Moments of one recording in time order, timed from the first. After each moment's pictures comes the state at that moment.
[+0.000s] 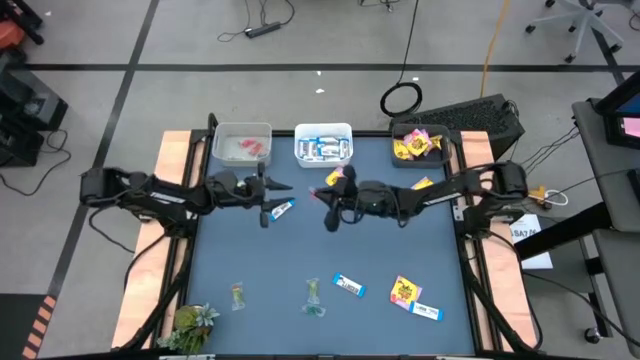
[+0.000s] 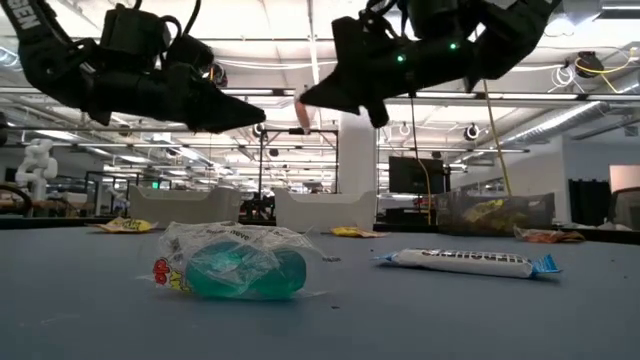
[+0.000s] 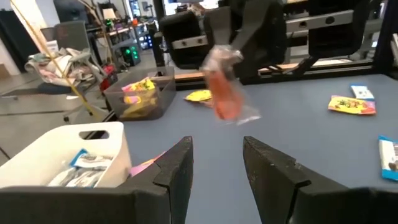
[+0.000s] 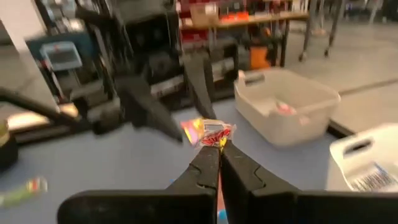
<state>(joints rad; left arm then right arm) 0.23 1.28 0.26 0.93 0.15 0.16 -0.02 1.69 0.84 0.70 0.26 0.16</state>
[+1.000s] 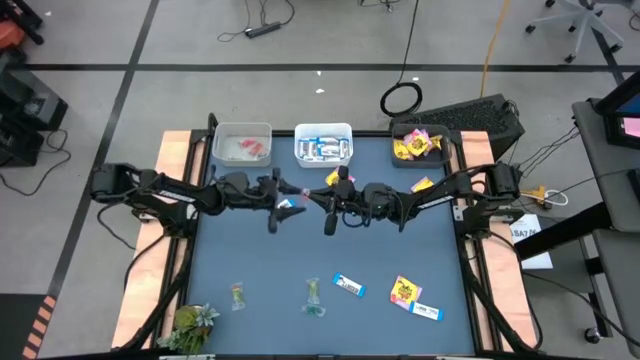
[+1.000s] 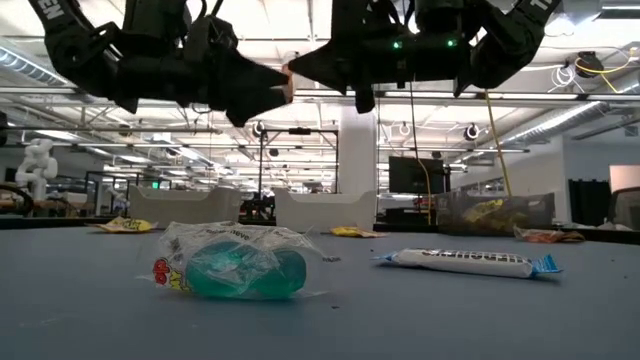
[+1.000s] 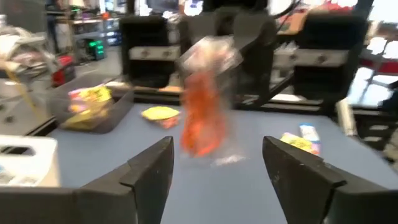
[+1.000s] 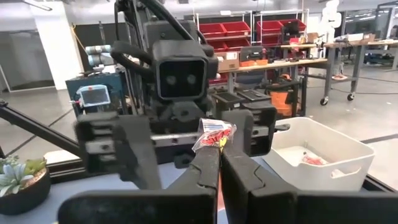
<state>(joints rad) 0.16 1.37 0.40 0.93 0.20 -0.05 -0.01 1.75 0.84 0.98 0.21 0.11</state>
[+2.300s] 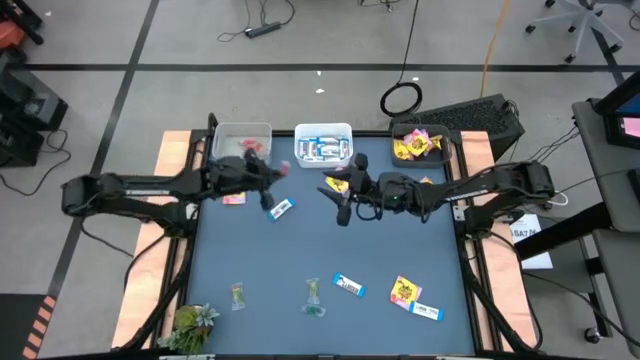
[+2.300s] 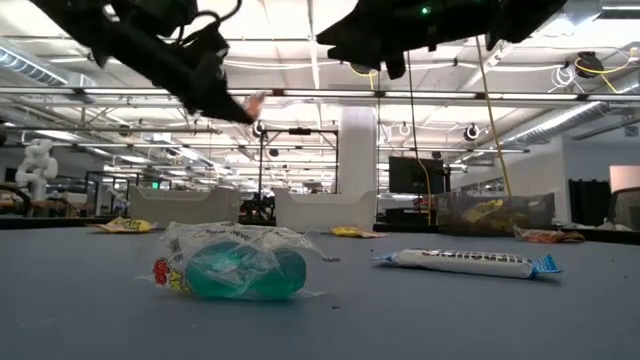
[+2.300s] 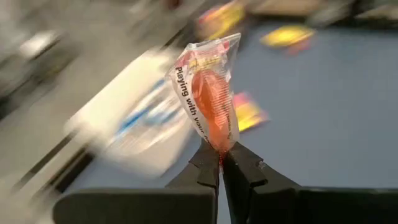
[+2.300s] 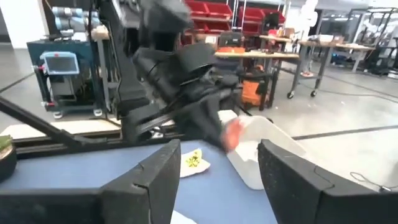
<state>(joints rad) 0.27 1.05 0.55 0.09 -0.17 0.04 -0.01 1.48 0.84 0.60 0.30 -0.01</state>
